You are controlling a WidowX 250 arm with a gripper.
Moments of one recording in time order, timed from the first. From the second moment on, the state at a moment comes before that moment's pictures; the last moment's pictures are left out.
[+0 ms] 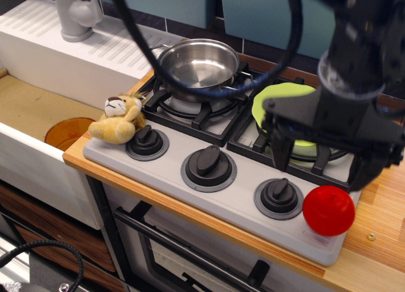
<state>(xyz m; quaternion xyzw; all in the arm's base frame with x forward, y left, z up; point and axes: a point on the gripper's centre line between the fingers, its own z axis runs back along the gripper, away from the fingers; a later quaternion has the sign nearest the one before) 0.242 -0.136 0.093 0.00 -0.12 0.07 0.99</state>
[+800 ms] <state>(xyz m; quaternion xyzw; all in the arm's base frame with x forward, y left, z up) 0.249 -0.146 0.044 -0.01 -0.17 0.08 0.98</state>
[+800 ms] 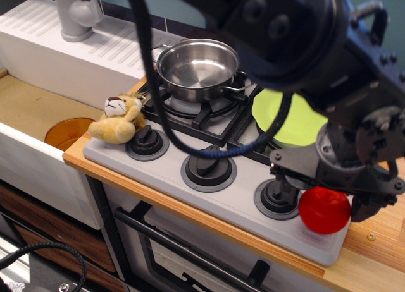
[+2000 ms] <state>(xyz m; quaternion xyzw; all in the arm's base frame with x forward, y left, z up) 0.329 -0.117 0.077 -0.01 -0.15 0.06 0.99</state>
